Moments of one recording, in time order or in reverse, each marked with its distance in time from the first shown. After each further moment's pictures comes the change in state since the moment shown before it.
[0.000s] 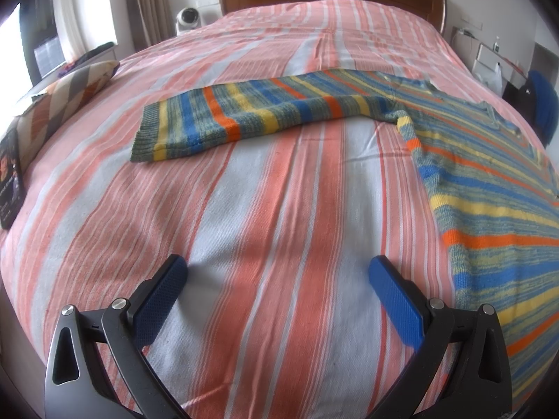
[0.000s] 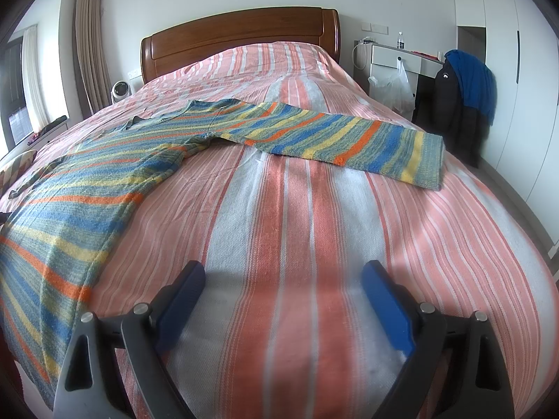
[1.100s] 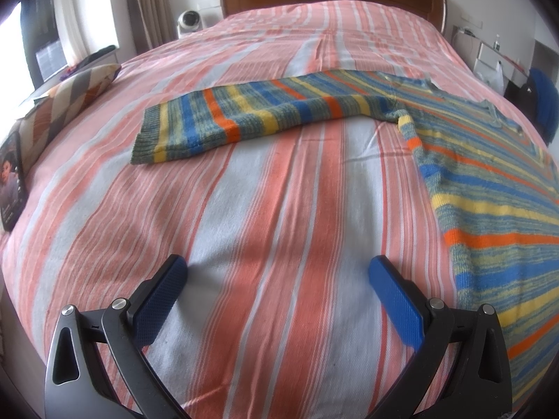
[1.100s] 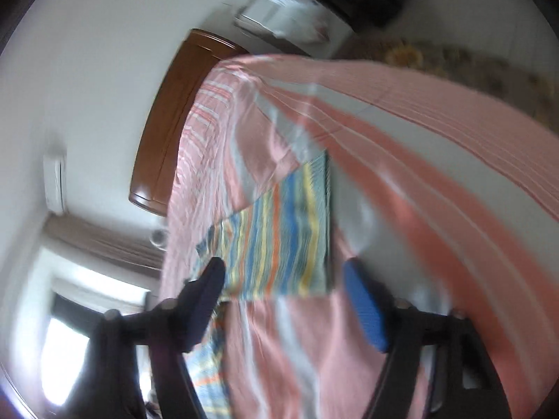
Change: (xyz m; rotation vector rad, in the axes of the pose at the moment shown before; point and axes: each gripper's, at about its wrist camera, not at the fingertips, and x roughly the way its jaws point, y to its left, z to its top) left arm 0.001 0.000 0.000 0.004 -0.003 0.003; right arm 0.038 -0.224 0.059 0.966 0.106 0.417
